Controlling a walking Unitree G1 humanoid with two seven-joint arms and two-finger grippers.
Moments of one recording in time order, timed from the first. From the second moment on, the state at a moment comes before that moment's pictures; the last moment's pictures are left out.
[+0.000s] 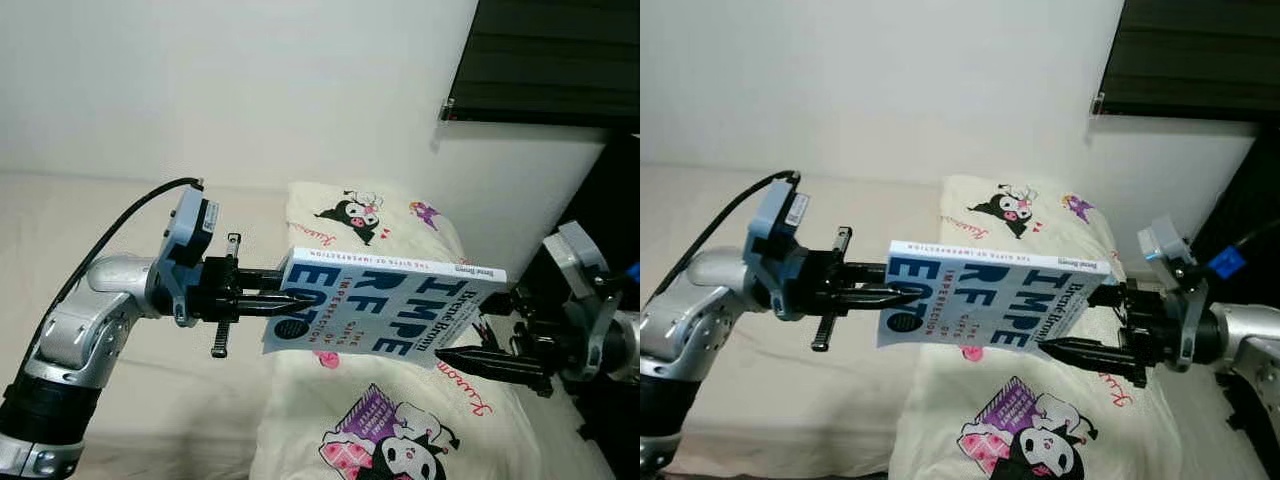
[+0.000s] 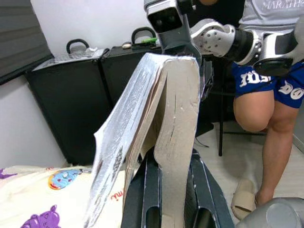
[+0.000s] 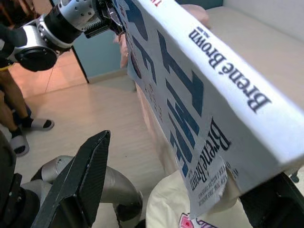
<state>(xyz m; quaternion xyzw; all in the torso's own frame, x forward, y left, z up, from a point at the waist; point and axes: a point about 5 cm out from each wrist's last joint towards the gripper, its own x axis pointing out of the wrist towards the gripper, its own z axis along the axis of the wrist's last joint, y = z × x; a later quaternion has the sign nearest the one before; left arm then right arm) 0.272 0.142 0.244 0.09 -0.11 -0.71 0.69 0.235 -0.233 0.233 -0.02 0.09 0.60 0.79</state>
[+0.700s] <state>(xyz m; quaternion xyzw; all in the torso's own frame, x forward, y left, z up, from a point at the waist) 0.278 0.150 0.239 0.10 -0.08 -0.69 0.71 0.214 -0.281 0.330 -0.16 -0.05 0.49 0.85</state>
